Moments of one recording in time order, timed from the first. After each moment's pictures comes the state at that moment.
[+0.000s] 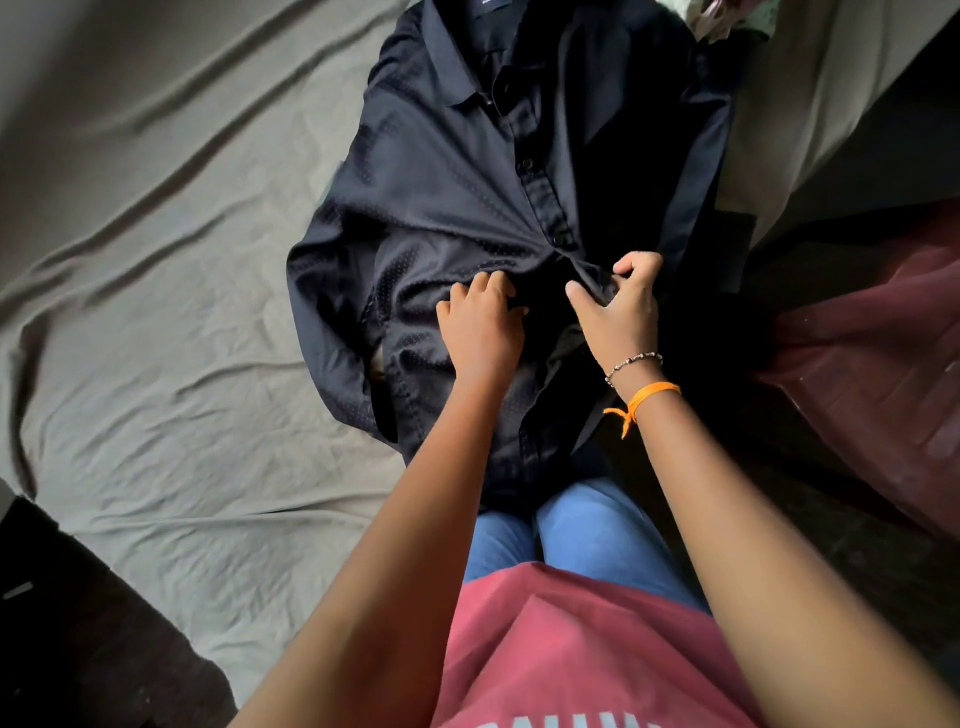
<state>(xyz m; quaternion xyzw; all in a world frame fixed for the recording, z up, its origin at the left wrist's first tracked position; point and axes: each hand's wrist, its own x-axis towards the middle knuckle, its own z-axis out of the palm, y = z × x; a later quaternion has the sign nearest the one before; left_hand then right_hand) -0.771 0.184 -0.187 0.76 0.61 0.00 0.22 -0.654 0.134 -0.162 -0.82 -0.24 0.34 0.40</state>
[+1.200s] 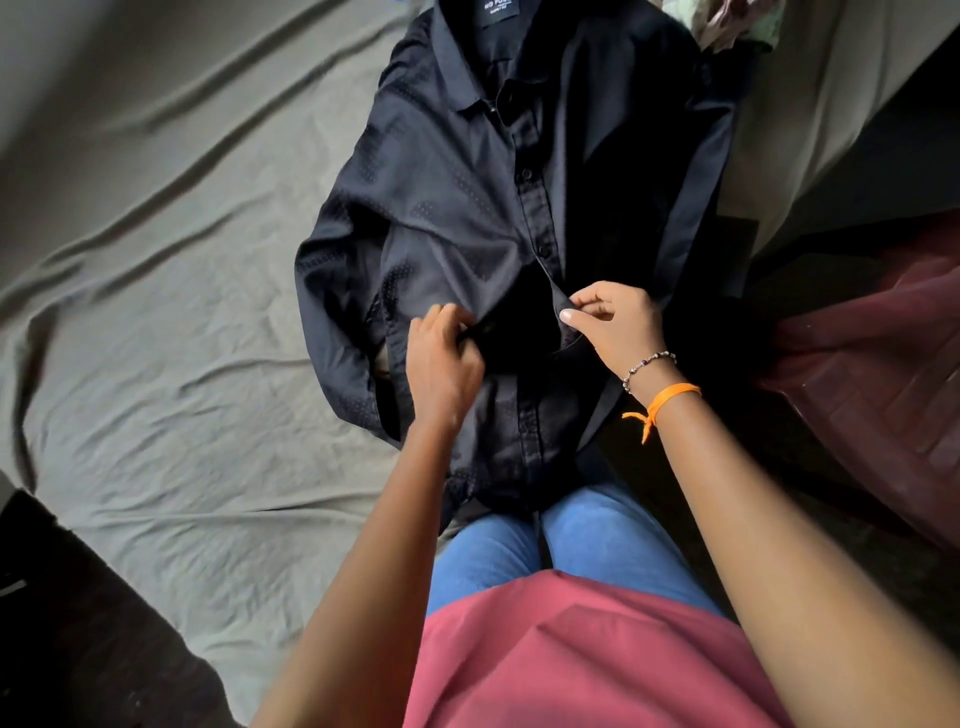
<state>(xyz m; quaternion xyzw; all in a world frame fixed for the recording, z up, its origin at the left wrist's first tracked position) -0.828 0.163 -0.182 0.71 0.62 0.16 0.28 -0.646 0.126 -0.165 -0.79 -0.33 0.42 0.32</state>
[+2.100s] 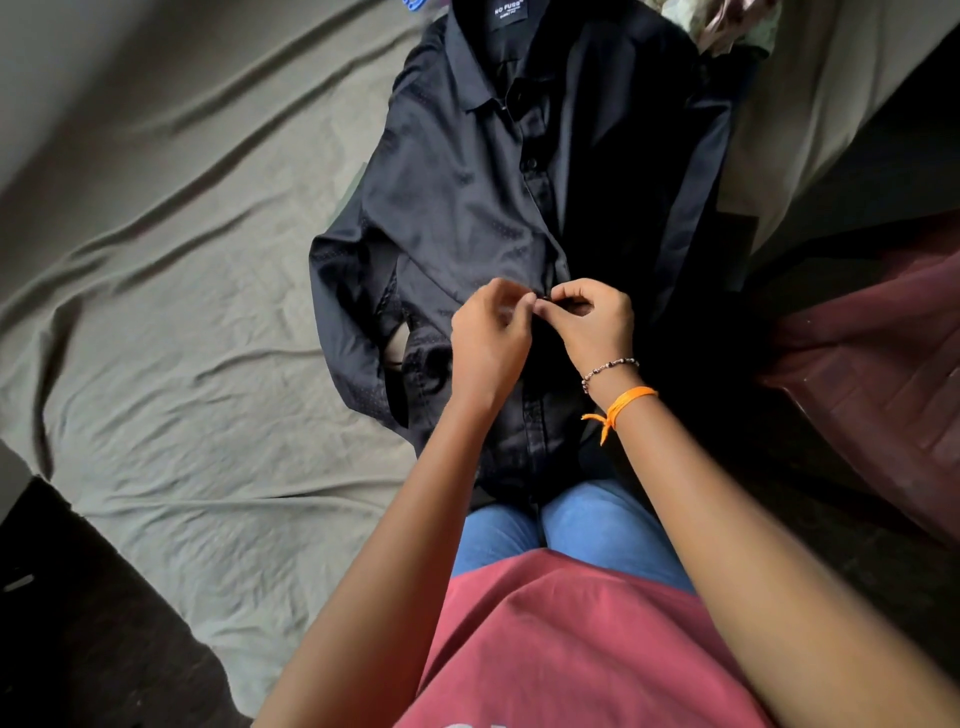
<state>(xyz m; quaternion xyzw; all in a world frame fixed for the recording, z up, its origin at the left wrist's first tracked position) -0.791 0.152 -0.122 0.62 0.63 0.18 0.44 -0.691 0.122 -0.152 -0.79 -0.26 0.38 0.41</state>
